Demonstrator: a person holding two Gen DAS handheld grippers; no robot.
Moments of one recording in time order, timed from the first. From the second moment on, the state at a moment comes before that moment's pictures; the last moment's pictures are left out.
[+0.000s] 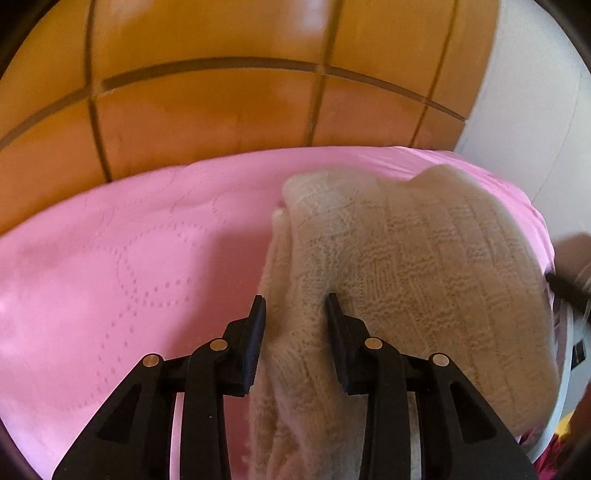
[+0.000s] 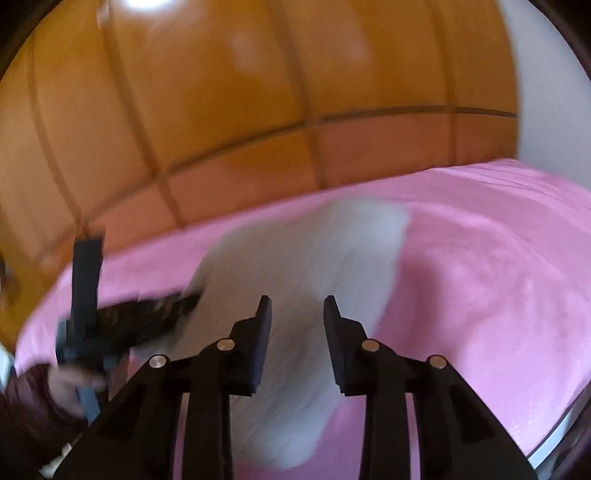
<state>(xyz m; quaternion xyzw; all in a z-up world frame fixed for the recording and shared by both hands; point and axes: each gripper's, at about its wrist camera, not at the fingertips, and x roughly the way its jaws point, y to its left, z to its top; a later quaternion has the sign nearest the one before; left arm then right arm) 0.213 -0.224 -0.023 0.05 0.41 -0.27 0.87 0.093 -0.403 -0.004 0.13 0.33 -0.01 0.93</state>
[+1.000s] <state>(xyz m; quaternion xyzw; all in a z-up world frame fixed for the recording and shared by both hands) 0.120 -0.153 0.031 0.01 0.34 -0.19 0.92 0.066 -0.310 0.010 0.10 0.32 -0.16 0.93</state>
